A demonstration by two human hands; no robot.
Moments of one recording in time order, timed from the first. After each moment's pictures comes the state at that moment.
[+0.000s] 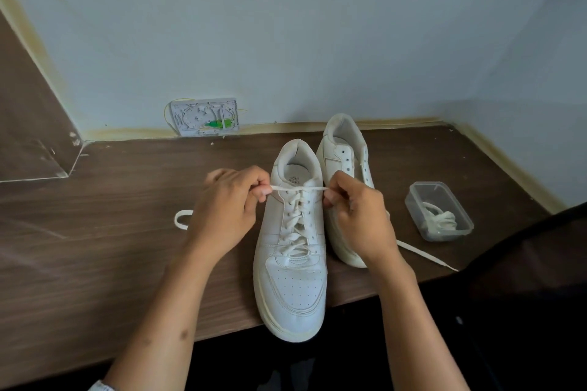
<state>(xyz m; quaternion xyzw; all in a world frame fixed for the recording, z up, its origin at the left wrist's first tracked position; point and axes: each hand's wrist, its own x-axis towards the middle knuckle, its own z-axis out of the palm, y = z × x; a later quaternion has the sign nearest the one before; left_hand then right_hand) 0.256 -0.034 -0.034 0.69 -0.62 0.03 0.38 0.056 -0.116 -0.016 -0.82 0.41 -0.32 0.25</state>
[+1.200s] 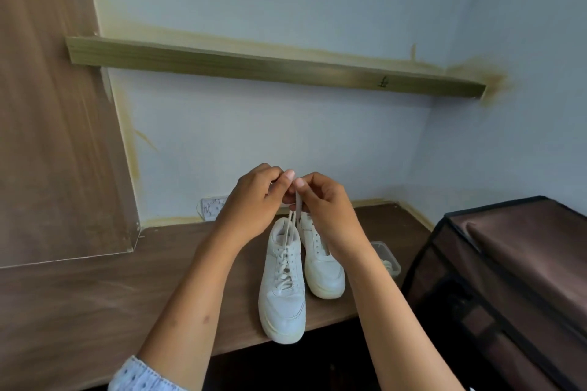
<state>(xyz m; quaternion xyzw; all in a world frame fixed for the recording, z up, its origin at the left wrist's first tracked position) 0.192 0.062 0.192 0.63 -0.62 -0.06 0.47 0.054 0.019 0.193 -0.70 0.28 -0.43 0.50</state>
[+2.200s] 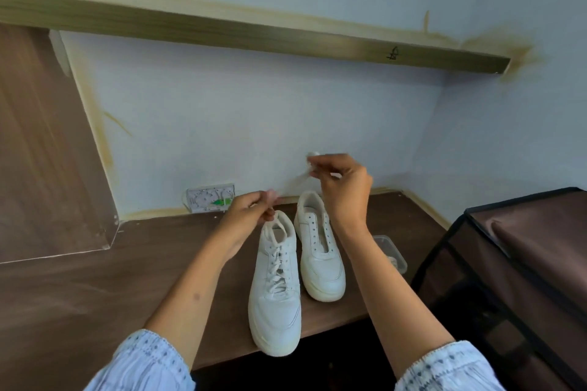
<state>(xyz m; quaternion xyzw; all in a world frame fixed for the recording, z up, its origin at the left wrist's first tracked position) 0.224 -0.029 0.087 0.55 -0.42 -0.40 0.60 0.064 -0.079 0.153 -0.66 0.33 -0.59 0.33</state>
